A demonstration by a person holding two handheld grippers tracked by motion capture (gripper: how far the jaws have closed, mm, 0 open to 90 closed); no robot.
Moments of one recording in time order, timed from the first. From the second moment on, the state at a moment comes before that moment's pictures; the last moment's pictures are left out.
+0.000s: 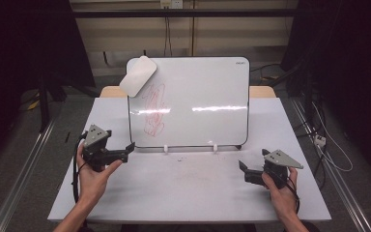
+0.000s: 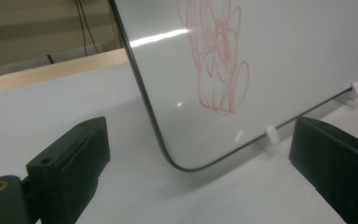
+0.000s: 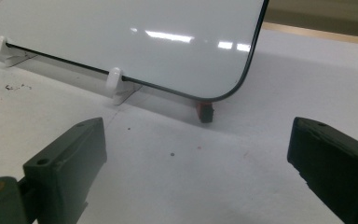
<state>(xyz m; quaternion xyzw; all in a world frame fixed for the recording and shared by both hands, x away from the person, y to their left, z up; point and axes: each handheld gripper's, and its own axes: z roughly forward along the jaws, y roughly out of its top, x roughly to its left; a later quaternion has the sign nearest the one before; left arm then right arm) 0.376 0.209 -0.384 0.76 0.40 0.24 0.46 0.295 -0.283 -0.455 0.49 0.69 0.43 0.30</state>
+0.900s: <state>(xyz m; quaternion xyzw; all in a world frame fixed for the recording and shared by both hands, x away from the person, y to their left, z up) 0.438 0.165 -0.310 0.78 0.32 0.32 0.44 0.296 -0.283 -0.456 0.49 0.70 0.44 0.29</state>
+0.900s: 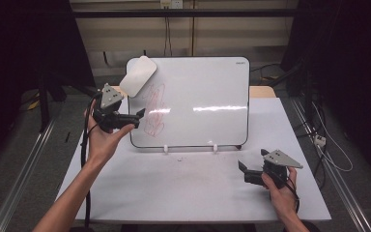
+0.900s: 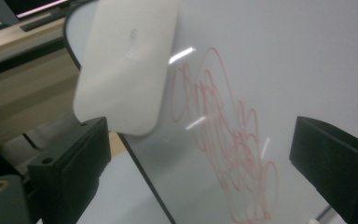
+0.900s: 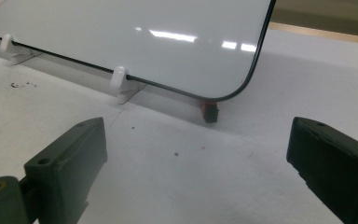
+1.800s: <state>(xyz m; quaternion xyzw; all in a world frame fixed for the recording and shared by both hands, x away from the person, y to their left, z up) 0.492 0.149 -0.286 0.77 0.30 0.39 0.39 0.296 -0.276 -0.455 0.48 0.71 0.43 0.29</state>
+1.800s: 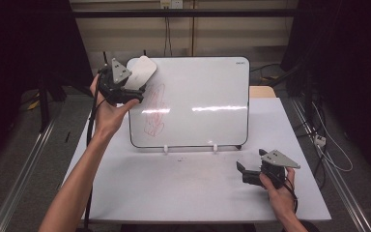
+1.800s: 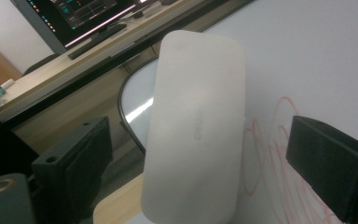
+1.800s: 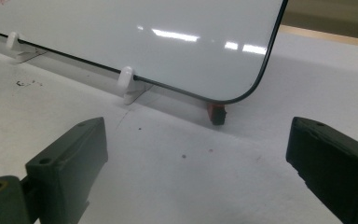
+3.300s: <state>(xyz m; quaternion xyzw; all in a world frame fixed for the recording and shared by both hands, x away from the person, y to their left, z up) 0.525 0.131 -0.293 0.80 0.30 0.38 0.35 0.298 -0.275 -0.457 0.48 0.71 0.43 0.29</state>
